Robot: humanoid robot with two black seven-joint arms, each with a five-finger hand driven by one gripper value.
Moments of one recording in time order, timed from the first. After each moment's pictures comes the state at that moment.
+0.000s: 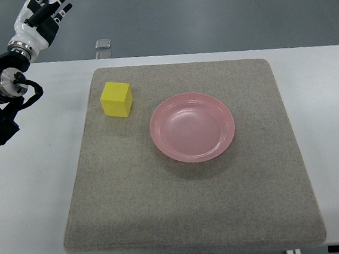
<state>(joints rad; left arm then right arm) -1.10 0.29 -0.50 -0.36 -0.05 -0.31 -0.26 0.03 0.00 -0.10 0.16 -0.07 -0.08 0.01</state>
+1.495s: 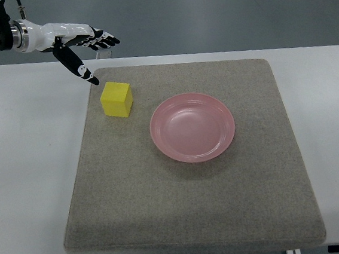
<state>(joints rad) -1.31 0.61 -0.24 -0.85 1.14 -0.61 -0.21 0.03 0.00 -0.10 0.16 -0.07 -0.08 0.01</state>
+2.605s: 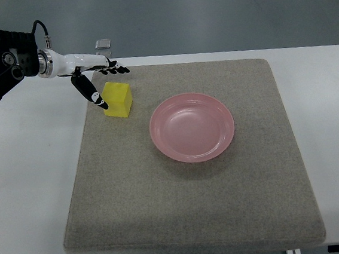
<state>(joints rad) -1.21 0.51 -0.25 -0.81 1.28 -0.53 -0.21 0.03 0.00 -0.10 0.16 -0.07 -0.08 0.01</state>
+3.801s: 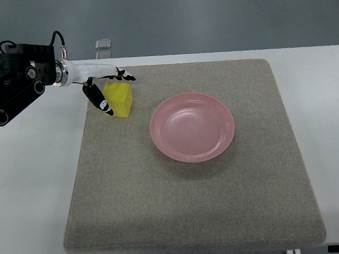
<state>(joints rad) -1.18 0.43 -0.24 -0.76 1.44 -0.44 -0.22 0.03 0.00 -0.10 0.16 -0.07 -0.08 0.01</state>
